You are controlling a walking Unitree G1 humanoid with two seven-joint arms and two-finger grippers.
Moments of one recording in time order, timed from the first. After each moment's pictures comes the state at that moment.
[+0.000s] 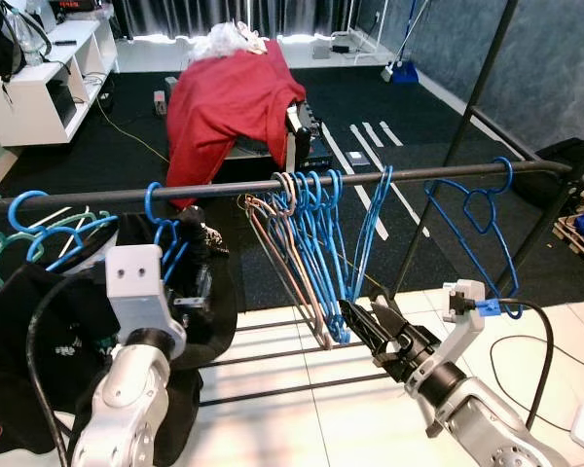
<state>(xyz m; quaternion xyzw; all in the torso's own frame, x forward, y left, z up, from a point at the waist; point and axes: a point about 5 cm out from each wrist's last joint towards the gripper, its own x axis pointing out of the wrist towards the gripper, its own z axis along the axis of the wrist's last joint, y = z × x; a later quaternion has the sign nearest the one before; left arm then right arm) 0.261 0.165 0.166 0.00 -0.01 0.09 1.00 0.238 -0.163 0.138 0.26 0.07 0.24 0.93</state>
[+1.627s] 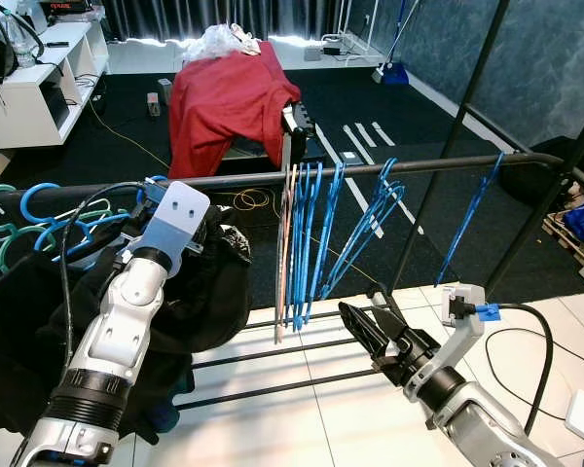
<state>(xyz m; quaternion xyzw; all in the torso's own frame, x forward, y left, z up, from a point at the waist) 0.347 0.180 0.197 0.26 -0.08 0.01 0.96 0.233 -0.162 0.138 0.27 0.07 0.24 0.93</state>
